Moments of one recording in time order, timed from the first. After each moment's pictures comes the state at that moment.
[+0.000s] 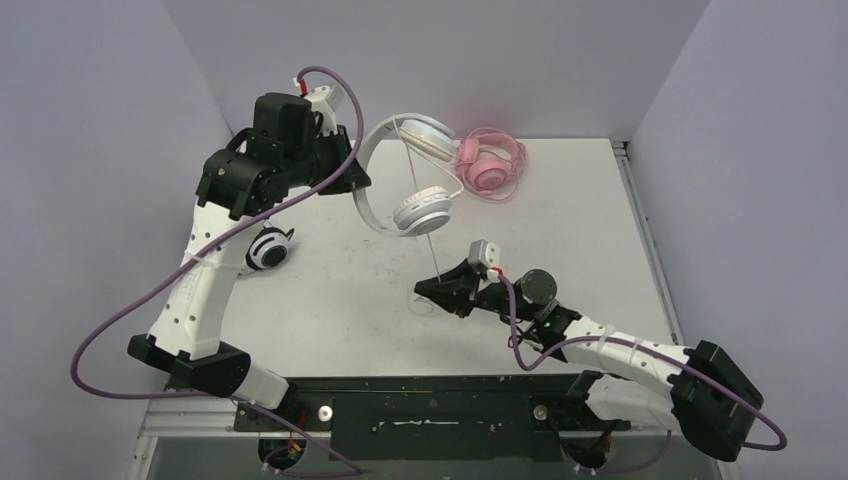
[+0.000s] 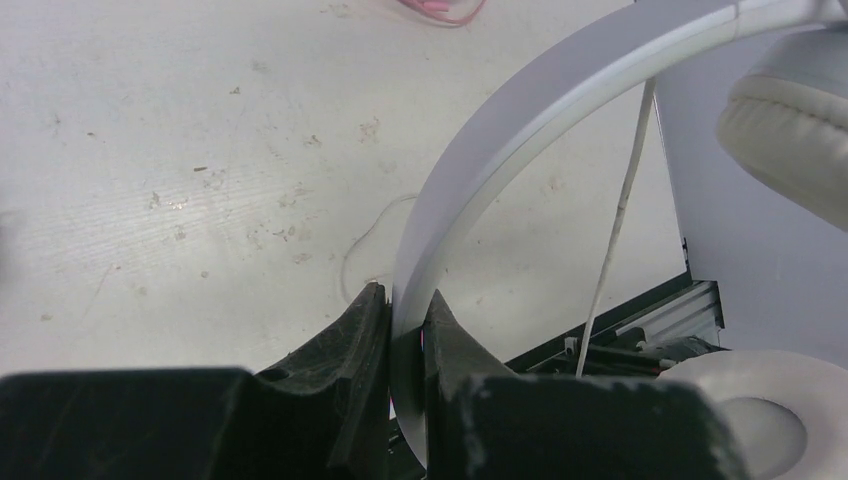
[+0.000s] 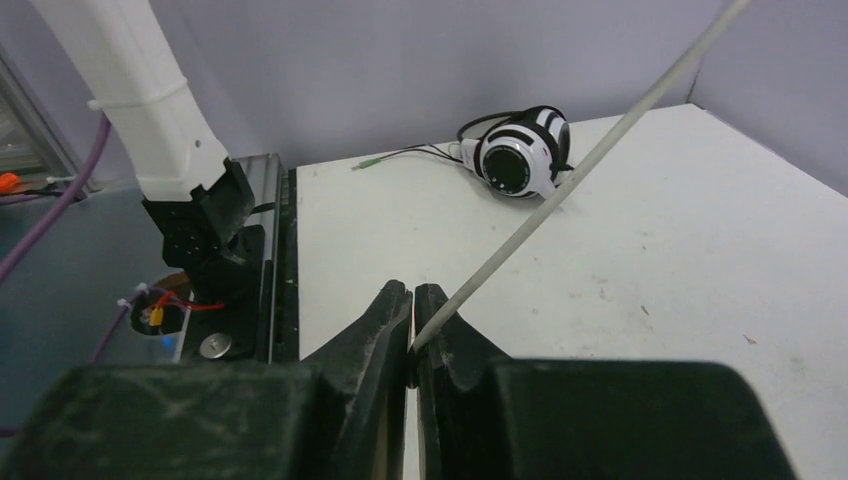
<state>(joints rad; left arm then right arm) -0.45 1.49 2.03 -1.14 0.14 -0.45 0.83 1.10 0.44 0.83 -0.52 0.14</state>
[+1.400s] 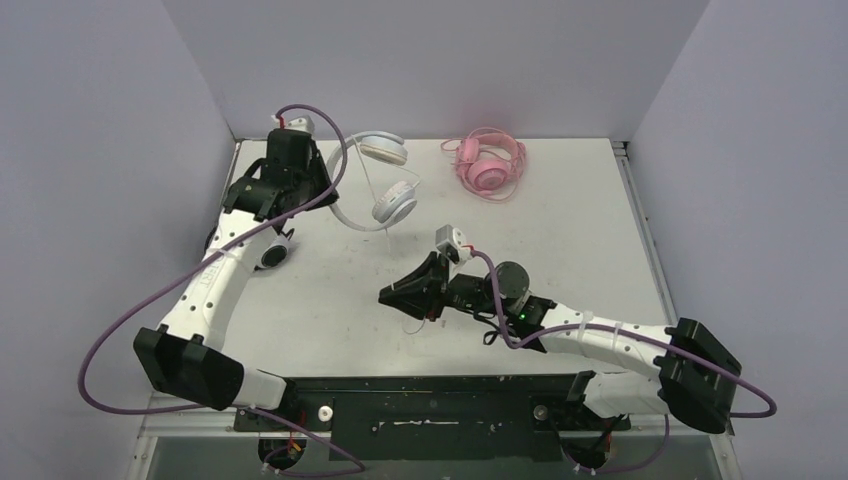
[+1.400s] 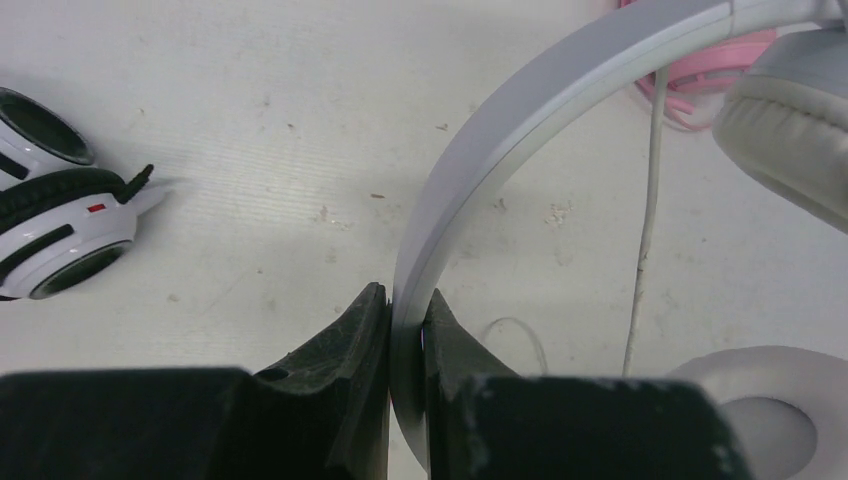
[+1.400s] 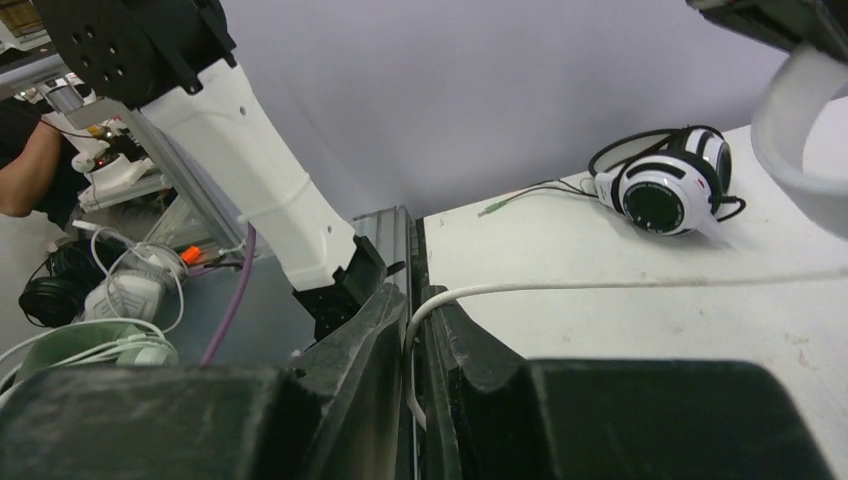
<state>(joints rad) -0.29 1.41 1.53 -0.81 -0.05 -0.50 1.00 1.21 0.60 0.83 -0.48 0.41</state>
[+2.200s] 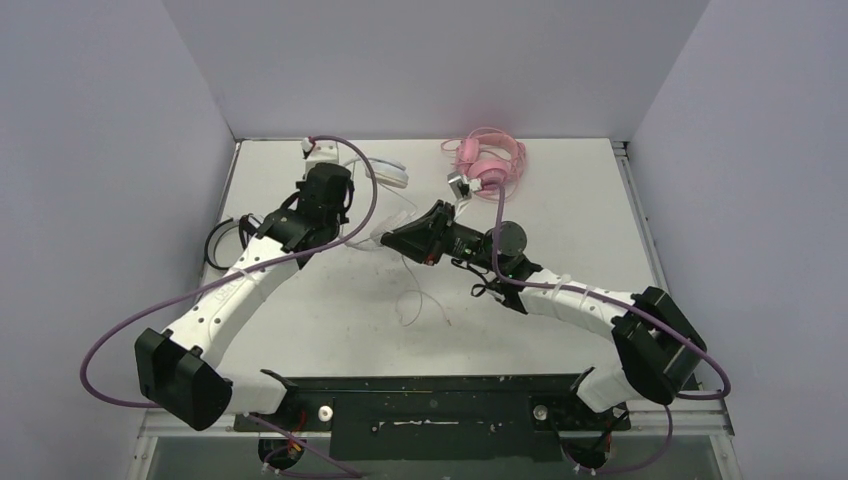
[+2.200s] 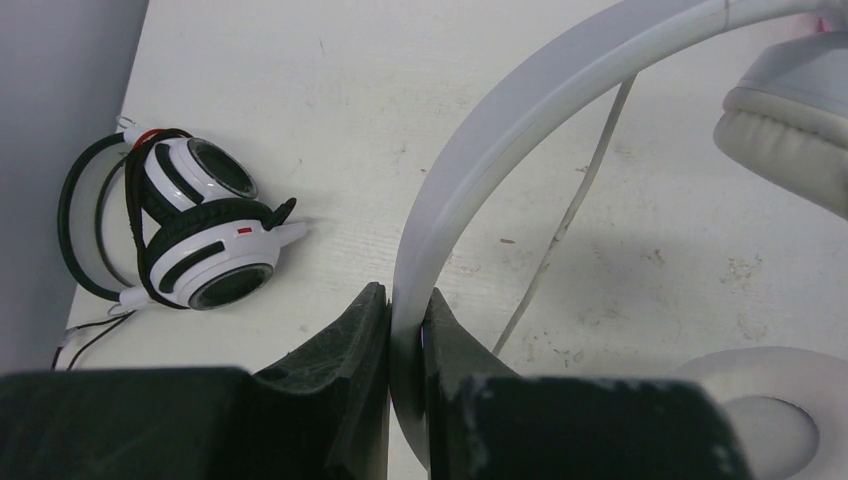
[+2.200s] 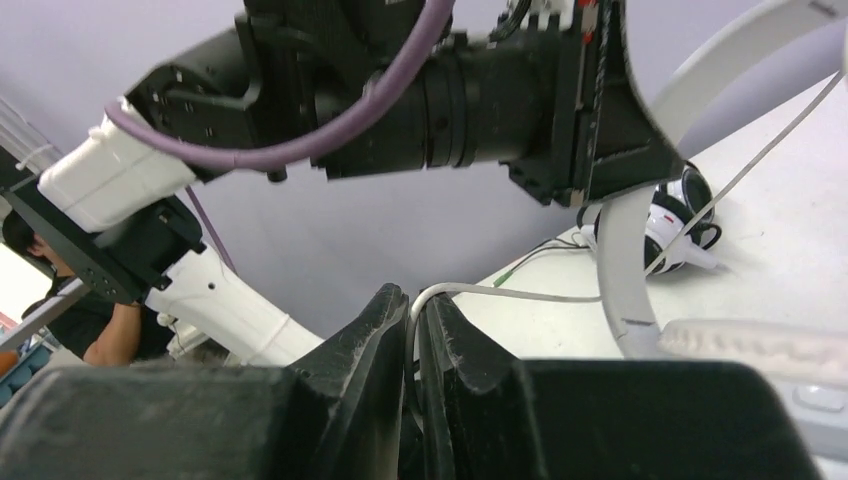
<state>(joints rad) -0.50 1.33 1.26 -0.58 -0.60 -0.35 0.80 1.45 0.80 1.00 -0.53 0.80</state>
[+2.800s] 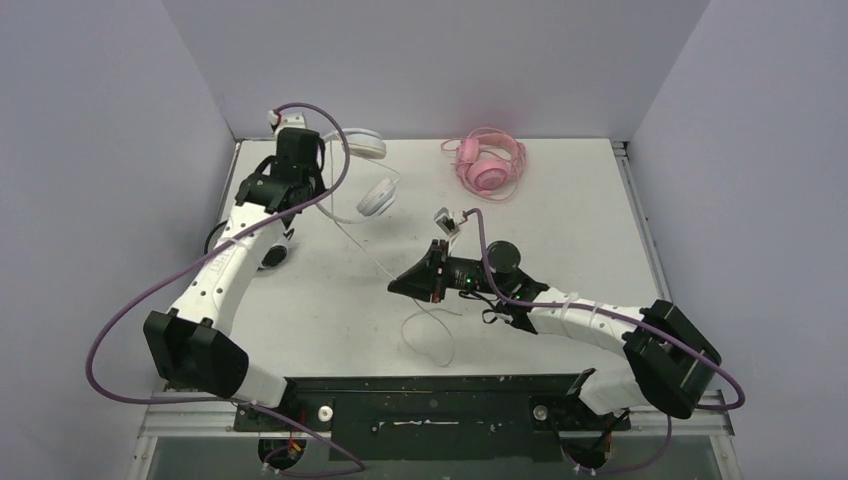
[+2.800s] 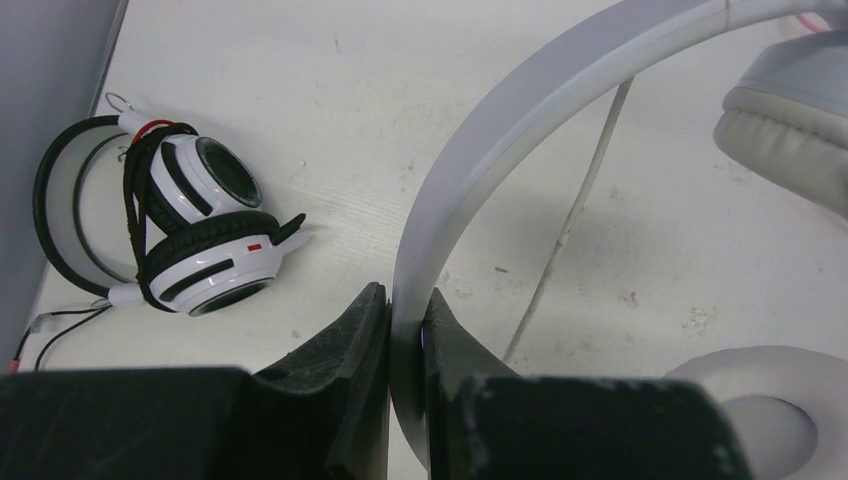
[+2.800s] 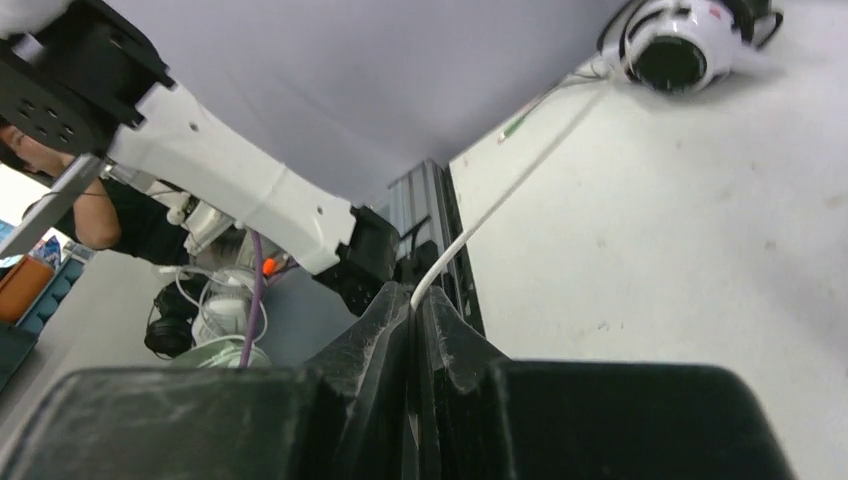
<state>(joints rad) -0.33 1.44 1.46 -0.71 -0.46 -0.40 0.81 1.38 0.69 0.82 -0.64 0.76</state>
